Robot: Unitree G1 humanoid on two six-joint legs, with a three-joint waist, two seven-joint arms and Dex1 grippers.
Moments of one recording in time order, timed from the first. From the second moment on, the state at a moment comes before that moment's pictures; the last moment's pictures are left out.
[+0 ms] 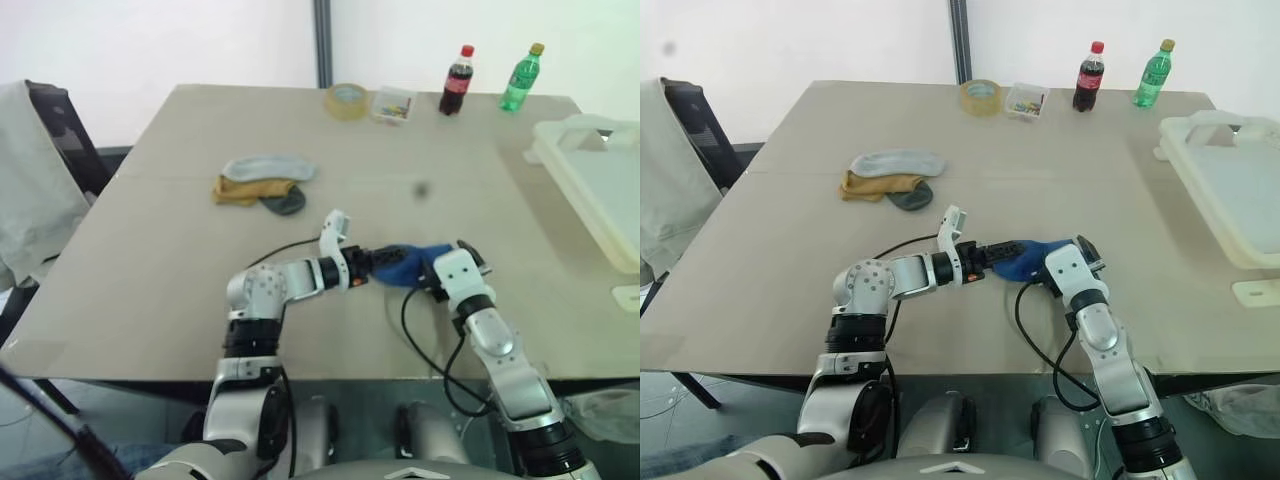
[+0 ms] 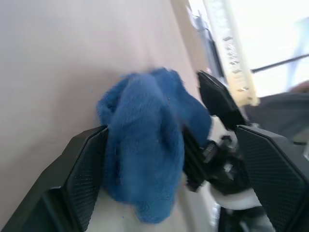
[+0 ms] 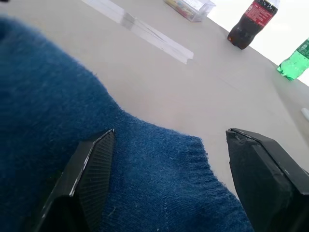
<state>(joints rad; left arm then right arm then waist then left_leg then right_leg) -0.59 0.01 0.19 0.19 -0.78 1.31 -0.41 -0.04 -0.23 0.20 -0.22 -0.27 0.25 0.07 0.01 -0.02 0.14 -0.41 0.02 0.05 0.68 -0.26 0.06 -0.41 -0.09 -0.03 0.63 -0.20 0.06</state>
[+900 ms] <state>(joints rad) -0.67 -0.12 0.31 0.33 -0.87 1.33 -0.44 -0.05 -0.27 0.18 -0.23 -0.29 0.25 0.12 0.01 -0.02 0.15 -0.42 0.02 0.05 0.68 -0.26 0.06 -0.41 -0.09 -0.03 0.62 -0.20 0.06</state>
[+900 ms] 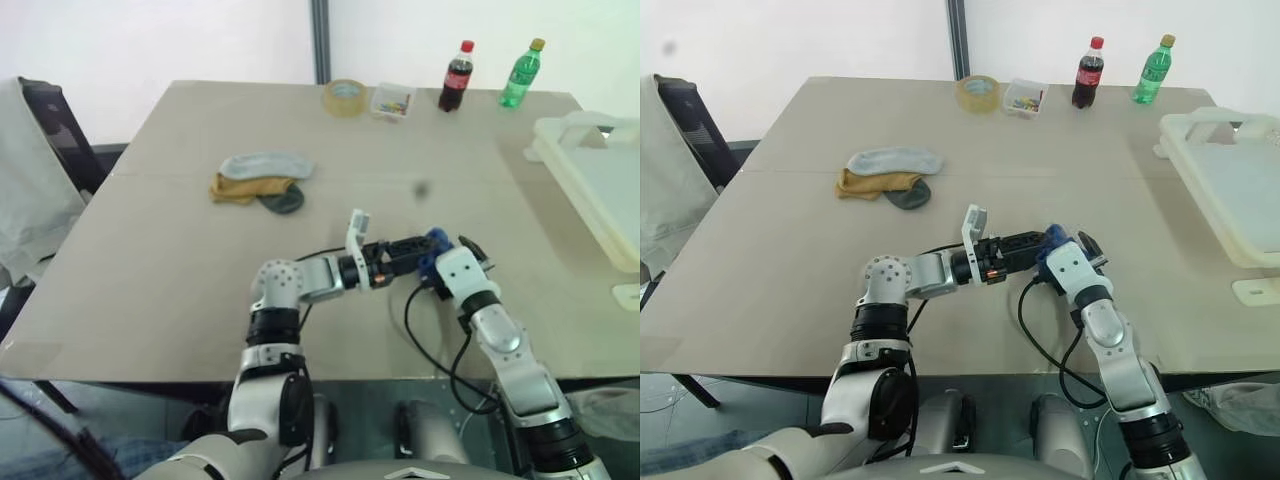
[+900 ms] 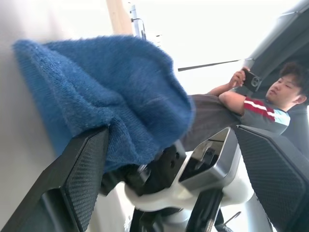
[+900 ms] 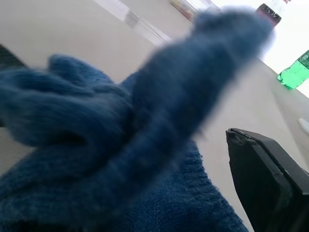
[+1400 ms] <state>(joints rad) -0.69 -0.12 0.30 0.37 -0.87 1.28 -0.46 0.01 -0.44 0.13 -0.44 -0.31 0.37 0.30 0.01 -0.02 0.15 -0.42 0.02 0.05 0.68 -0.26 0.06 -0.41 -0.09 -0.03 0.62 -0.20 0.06</state>
